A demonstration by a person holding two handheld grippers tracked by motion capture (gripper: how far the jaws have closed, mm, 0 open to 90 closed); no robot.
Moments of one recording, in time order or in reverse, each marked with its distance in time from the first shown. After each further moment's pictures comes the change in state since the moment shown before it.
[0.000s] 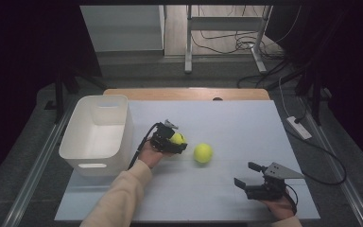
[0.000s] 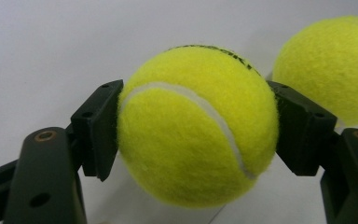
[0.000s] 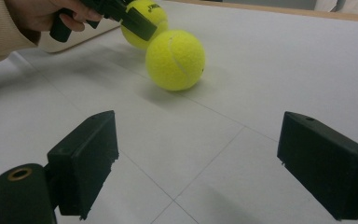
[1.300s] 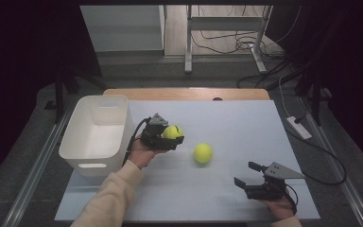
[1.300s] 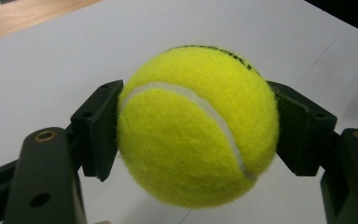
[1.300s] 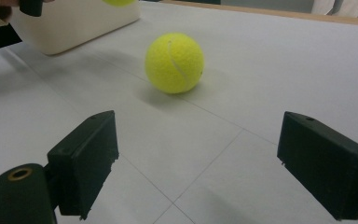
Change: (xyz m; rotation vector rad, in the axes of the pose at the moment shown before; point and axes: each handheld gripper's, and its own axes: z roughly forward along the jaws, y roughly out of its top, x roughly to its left) left arm -0.006 0.001 -0.057 -0.206 -0.036 0.022; right arm 0.001 0.001 0.000 -0.009 -0.010 -0.003
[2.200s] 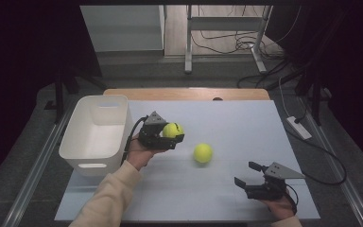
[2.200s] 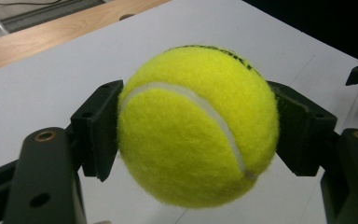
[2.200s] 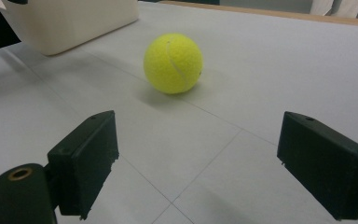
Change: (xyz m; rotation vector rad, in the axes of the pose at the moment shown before) left arm -0.009 0.007 -0.020 -0.068 -0.017 0.021; right arm 0.000 0.000 0.000 -0.001 -0.003 0.000
